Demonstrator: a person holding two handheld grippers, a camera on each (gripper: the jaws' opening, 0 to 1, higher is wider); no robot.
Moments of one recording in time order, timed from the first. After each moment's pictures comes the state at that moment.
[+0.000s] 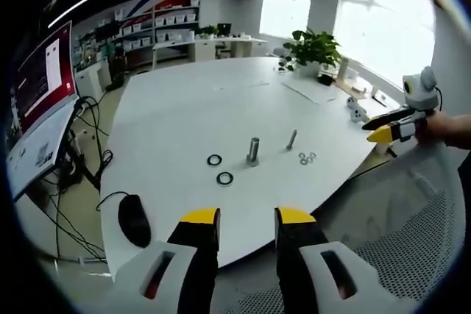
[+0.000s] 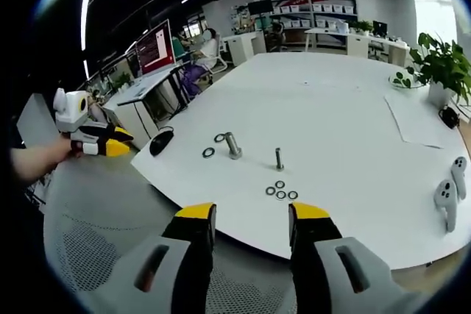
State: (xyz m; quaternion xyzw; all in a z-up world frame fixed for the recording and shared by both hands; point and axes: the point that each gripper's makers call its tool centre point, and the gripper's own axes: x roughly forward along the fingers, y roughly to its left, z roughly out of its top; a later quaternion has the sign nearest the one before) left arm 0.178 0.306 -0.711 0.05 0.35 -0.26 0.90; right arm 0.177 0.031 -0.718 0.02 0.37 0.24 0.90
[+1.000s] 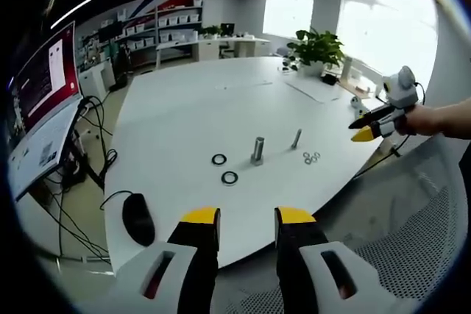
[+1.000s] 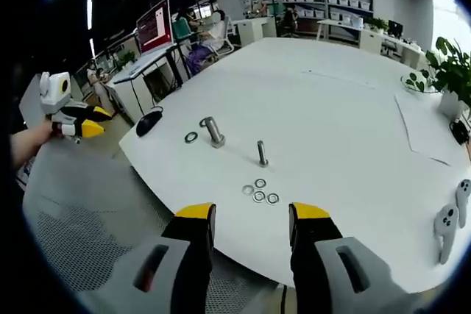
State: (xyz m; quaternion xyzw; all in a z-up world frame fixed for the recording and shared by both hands) left arm 0.179 0.311 -0.712 0.05 0.35 -0.25 0.90; right arm 0.217 0.013 -0.765 -0.03 0.40 0.27 0.88
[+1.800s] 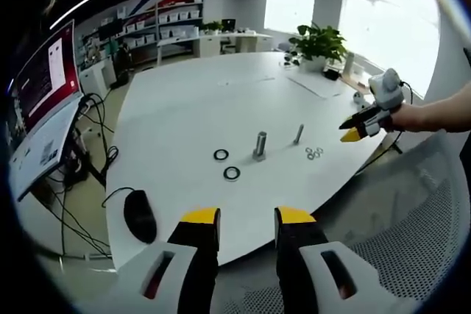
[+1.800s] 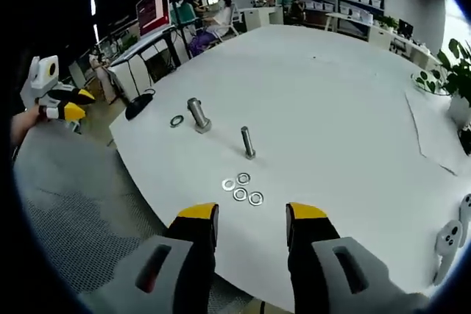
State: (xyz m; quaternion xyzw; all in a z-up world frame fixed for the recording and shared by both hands) left arm 0.179 0.313 -0.716 0.06 0.36 -0.24 0.90; right arm 0.242 0.005 -0.806 -0.07 0.42 0.29 0.86
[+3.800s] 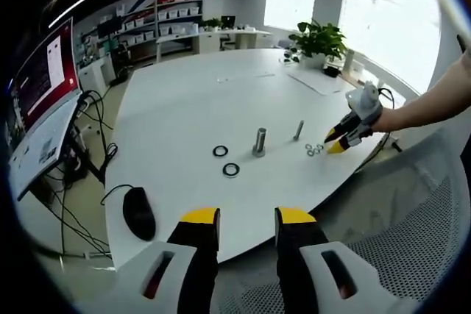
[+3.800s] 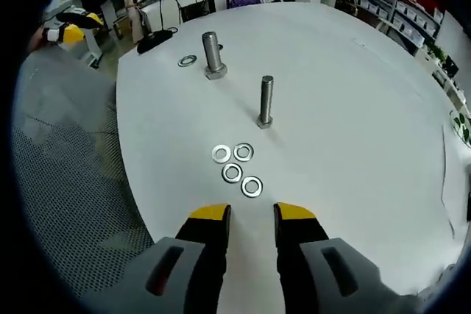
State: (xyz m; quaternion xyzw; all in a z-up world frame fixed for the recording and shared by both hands) left arm 0.176 0.313 -0.720 0.06 0.37 -0.24 0.90; right arm 0.250 0.011 -0.867 -0.21 0.45 0.38 0.78
